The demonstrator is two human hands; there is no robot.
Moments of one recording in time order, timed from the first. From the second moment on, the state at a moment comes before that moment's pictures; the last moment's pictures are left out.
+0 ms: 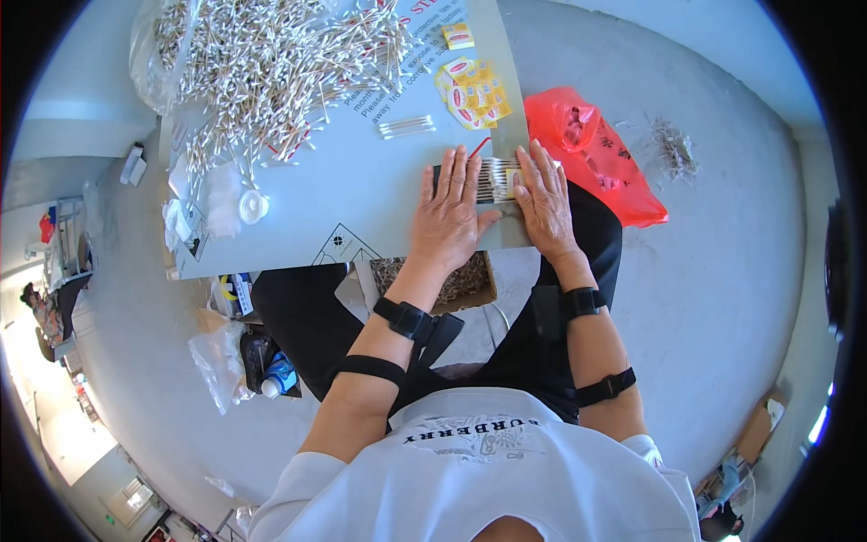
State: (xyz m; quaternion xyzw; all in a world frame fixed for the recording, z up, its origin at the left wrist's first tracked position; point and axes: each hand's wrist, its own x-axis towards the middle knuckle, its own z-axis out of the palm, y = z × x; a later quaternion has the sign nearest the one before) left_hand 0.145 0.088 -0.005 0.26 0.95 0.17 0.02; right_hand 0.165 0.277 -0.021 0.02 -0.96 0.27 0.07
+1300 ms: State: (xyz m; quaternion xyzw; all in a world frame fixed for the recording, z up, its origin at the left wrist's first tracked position) left_hand 0.123 0.106 -0.009 0.28 0.90 0.33 0.02; right_hand 0.165 0.270 -0.024 -0.01 -0.93 0.35 0.09
